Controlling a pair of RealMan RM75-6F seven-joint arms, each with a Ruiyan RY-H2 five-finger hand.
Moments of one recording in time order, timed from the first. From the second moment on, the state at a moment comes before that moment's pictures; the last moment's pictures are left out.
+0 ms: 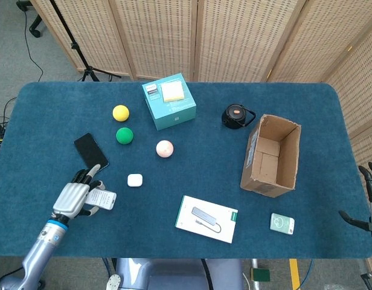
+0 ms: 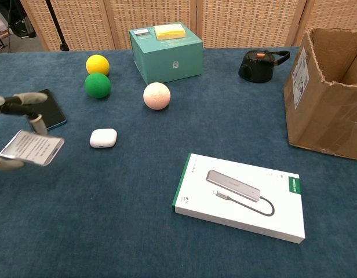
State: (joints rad) left arm -0.39 -1.37 -0.05 -1.62 1.34 1.10 0.16; right arm 0.04 -1.01 0.13 -1.67 -1.41 1.50 0.13
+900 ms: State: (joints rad) left arm -0.78 -1.67 -0.21 -1.73 1.02 0.93 0.59; right arm 0.05 -1.00 0.14 -1.64 -1.37 1.46 0.18
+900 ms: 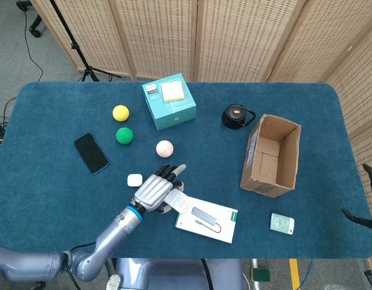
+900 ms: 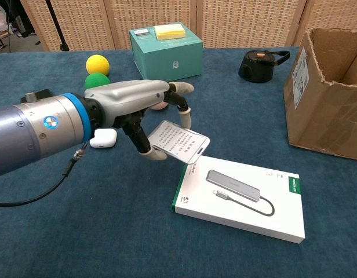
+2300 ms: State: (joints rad) left arm -0.85 -1.58 -0.13 -1.75 1.06 1.03 0.56; right arm 0.05 -1.01 0.15 -1.64 -1.35 1.45 0.16
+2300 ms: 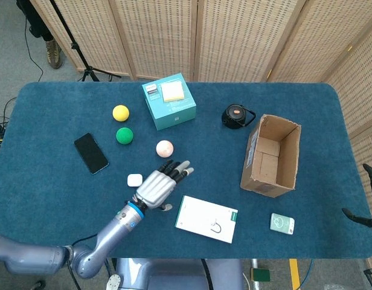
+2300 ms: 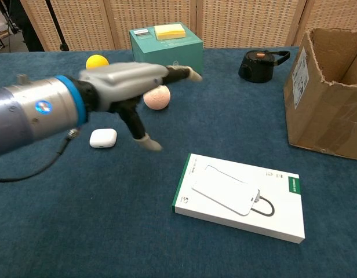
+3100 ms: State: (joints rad) left arm -0.33 -1.01 -0.02 -1.75 1.29 1.47 -0.10; right arm 0.15 -0.99 0.10 -1.77 -1.75 1.48 0.07
